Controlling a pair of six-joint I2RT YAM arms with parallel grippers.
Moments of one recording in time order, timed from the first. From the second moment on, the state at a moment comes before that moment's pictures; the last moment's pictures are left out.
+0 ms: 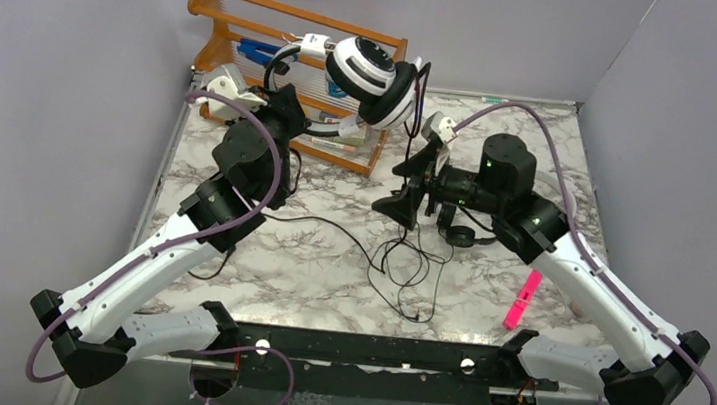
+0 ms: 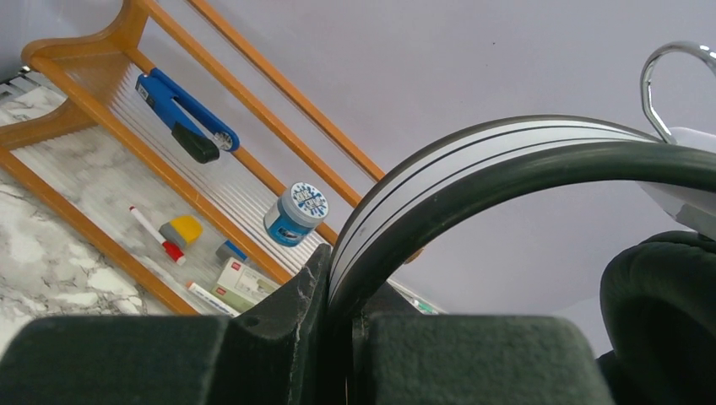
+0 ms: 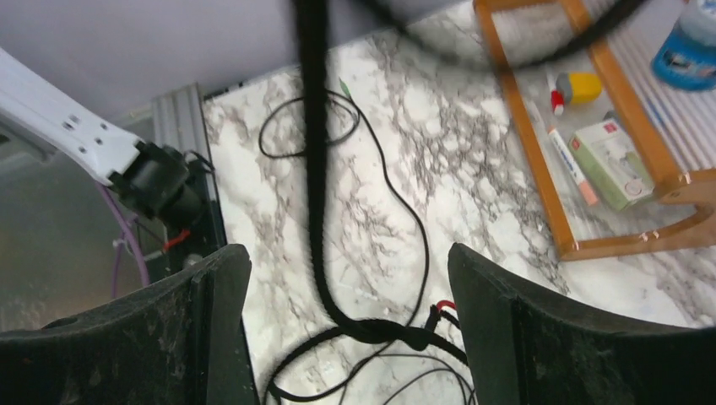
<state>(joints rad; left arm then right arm) -0.79 1.01 1.16 0.04 -0.95 -0.54 0.69 1.15 1.24 -0.29 -0.53 0.02</state>
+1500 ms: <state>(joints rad) -0.31 1.79 2.40 0.12 -0.80 -0.26 0.61 1.52 0.59 0.21 -0.18 0.43</state>
